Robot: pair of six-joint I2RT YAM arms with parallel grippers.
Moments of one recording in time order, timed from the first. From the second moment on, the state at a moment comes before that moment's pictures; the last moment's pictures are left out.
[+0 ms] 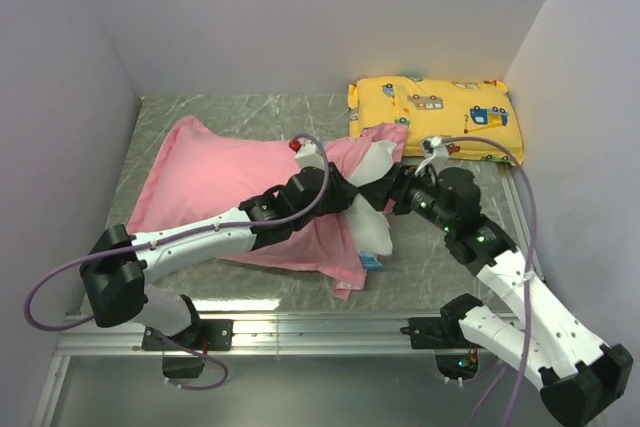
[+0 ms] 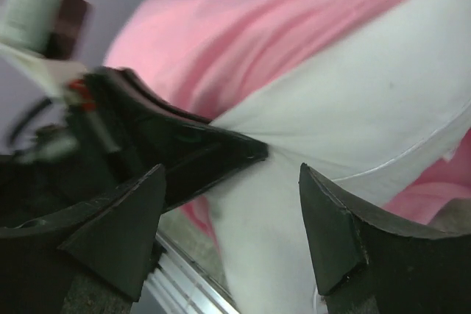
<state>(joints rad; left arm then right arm) -1.01 1.43 1.07 -0.01 -0.36 -0.93 0.47 0.82 0.78 -0.22 -0.20 0.62</state>
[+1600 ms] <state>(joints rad) -0.90 1.55 1.38 -0.67 -0.68 -0.78 0.59 0.89 0.63 -0.21 0.07 0.60</state>
